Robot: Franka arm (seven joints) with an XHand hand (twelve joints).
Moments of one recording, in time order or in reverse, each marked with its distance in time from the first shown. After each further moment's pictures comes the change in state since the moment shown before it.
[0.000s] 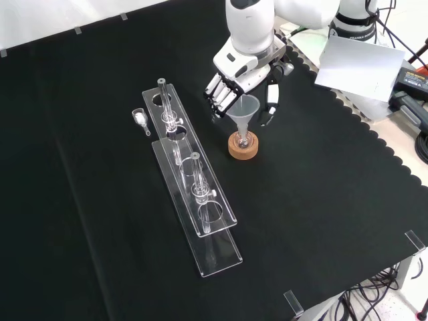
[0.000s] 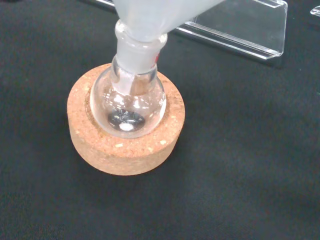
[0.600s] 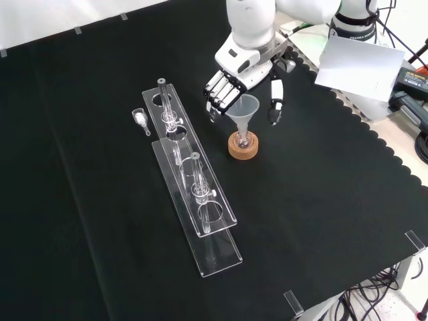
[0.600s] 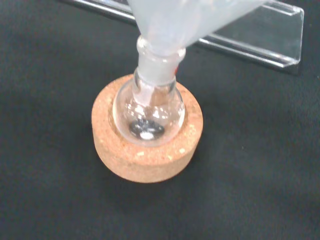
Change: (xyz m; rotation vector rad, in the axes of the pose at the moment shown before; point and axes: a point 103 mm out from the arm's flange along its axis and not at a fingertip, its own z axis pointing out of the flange) arm 0.003 -0.005 -0.007 -0.024 0.045 -0.044
